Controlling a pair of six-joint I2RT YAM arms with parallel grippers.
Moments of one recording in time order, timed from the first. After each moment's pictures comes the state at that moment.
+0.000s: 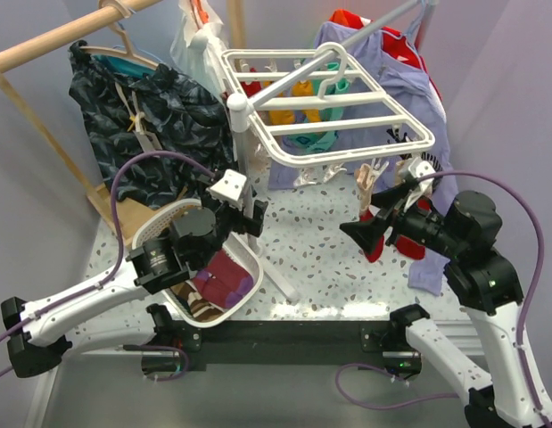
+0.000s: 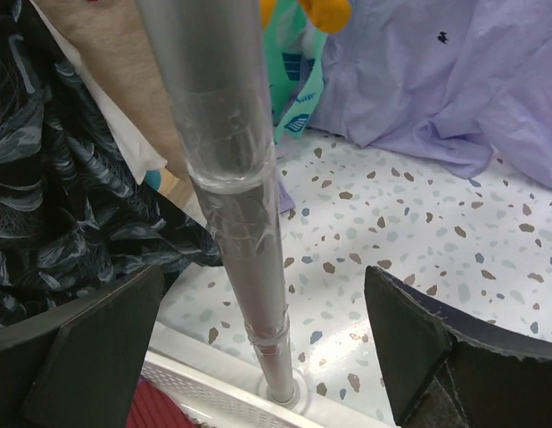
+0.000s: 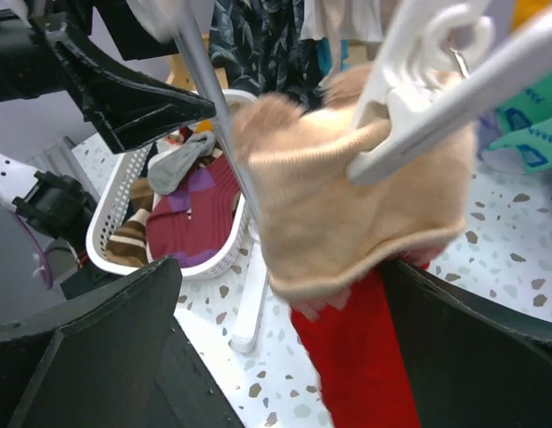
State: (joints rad) left arm -1.05 0.92 0.94 -0.15 -0.61 -0.05; right arm 0.32 0.71 1.17 -0.66 -0.57 0.09
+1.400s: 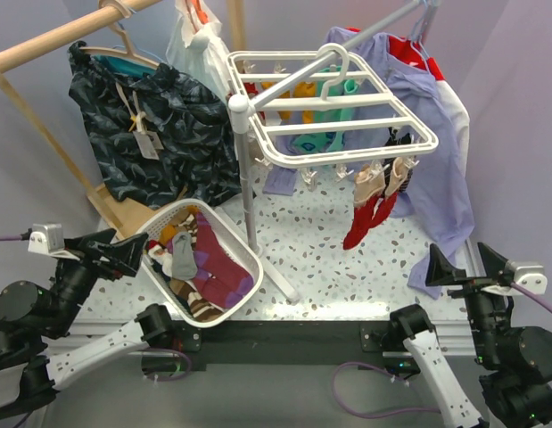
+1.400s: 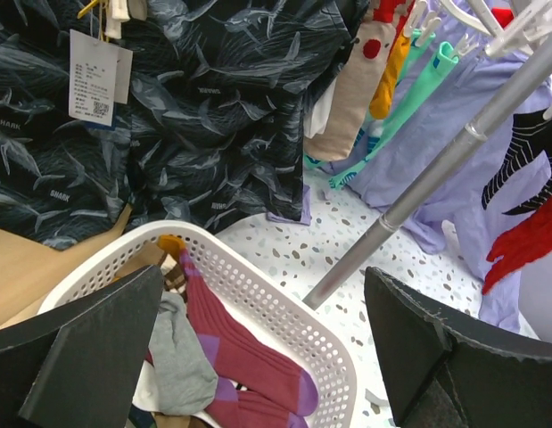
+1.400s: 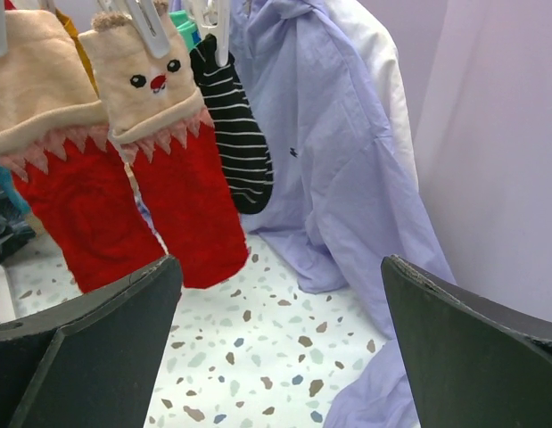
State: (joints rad) left arm -1.05 0.16 1.09 -0.91 -0.76 -0.40; right arm 0.32 0.07 1.04 -0.82 0.31 -0.01
